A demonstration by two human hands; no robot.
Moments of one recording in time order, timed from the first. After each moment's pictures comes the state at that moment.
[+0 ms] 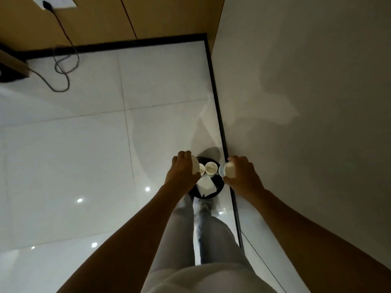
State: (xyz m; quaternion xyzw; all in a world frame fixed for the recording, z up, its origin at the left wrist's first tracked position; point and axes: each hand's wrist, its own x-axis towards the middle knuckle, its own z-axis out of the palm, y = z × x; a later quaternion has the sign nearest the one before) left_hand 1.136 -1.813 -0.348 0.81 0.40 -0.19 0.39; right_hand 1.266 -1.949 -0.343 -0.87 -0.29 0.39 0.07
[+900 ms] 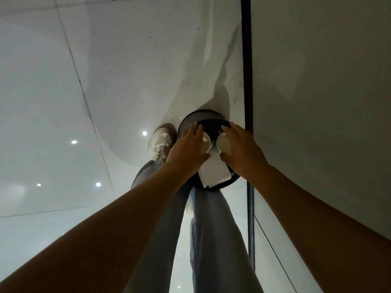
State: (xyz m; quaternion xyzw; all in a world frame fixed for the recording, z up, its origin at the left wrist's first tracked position) left_hand 1.158 -1.842 -0.693 0.80 0.32 -0.32 0.39; right_hand 1.273 -1.948 -0.689 -0.81 -0.34 0.48 -0.01
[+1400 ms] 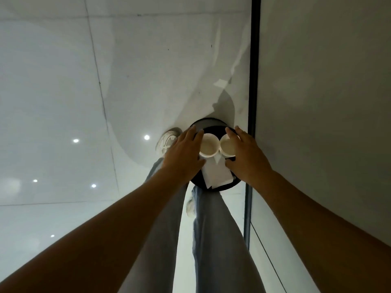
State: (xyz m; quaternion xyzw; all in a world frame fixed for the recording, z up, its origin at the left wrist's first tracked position) left_hand 1.131 -1.824 -0.640 0.82 0.34 -0.29 0.37; right_hand 1.268 -1.933 -0.645 -0.79 -0.39 0.47 -0.05
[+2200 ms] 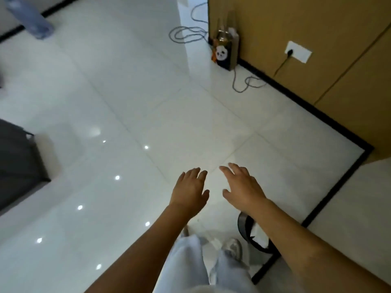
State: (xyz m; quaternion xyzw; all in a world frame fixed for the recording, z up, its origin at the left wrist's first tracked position) left_hand 0.839 -1.940 -0.214 0.66 0.71 -0.05 0.24; right_hand 0.992 -1.883 -0.226 -0.50 -0.81 0.29 -0.11
